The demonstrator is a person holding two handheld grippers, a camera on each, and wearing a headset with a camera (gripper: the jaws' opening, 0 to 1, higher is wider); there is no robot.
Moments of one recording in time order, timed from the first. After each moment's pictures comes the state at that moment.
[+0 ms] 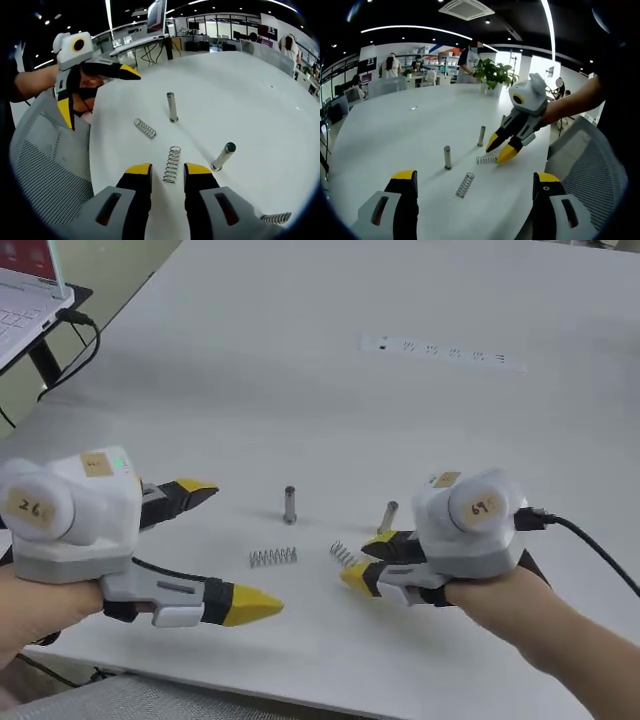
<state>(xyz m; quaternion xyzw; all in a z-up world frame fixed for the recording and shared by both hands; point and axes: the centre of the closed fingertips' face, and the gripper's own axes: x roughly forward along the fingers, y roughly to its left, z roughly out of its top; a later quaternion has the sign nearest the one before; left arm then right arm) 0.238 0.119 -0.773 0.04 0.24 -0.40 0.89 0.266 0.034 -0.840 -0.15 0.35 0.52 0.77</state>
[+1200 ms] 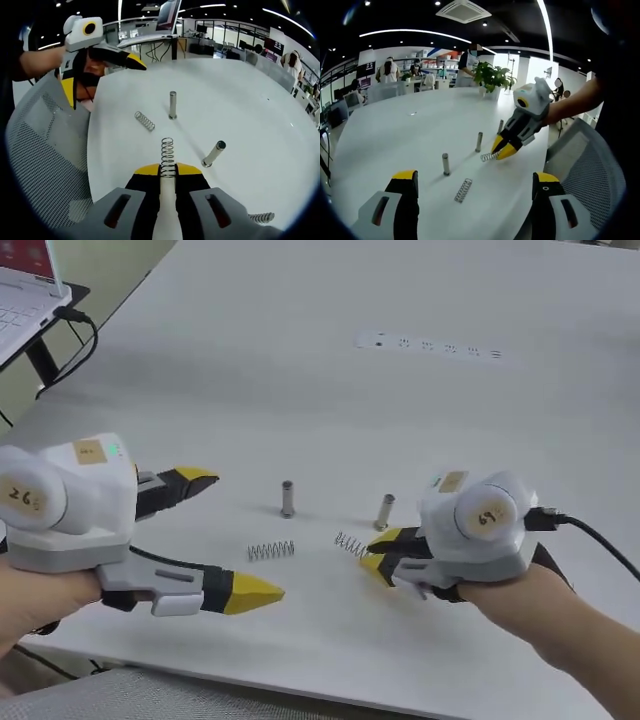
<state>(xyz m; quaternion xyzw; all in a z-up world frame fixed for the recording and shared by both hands) 0.237 0.113 -0.759 0.04 0.22 -0.40 0.89 0.261 0.010 -0.824 -0.20 0.31 0.52 0.77</state>
